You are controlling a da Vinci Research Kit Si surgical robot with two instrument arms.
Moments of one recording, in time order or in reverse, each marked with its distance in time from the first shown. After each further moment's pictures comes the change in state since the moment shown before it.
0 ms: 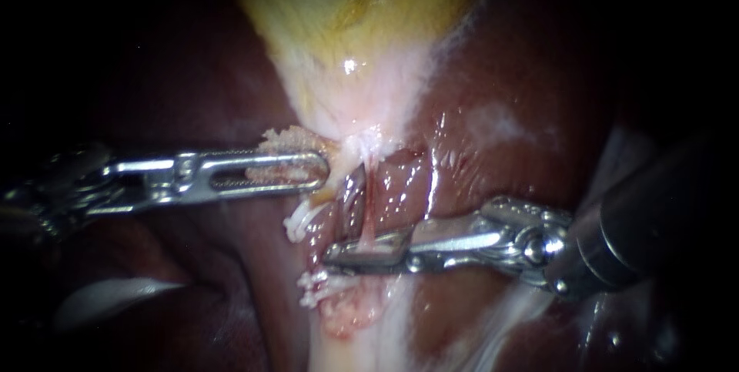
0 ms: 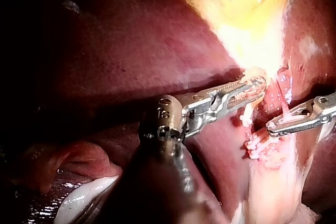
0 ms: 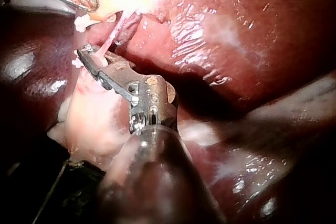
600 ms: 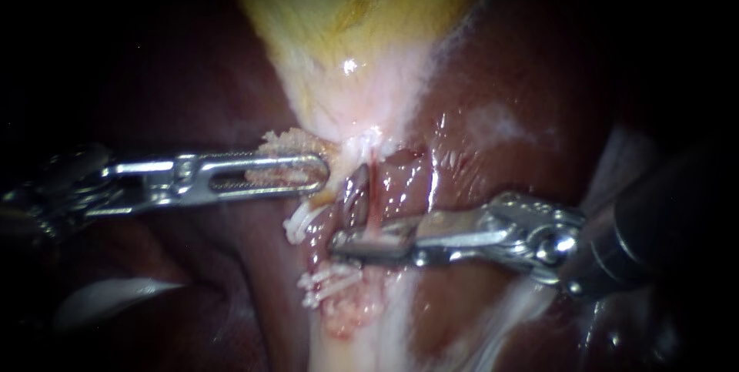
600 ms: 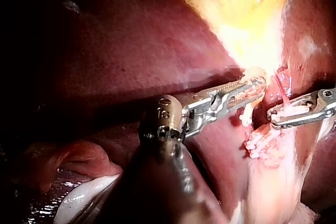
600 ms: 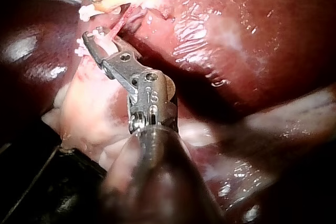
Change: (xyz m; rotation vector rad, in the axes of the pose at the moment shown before) right arm 0.000 0.000 -0.001 0.016 0.008 -0.132; left arm 0.000 0.000 0.000 -0.001 -0.001 -0.002
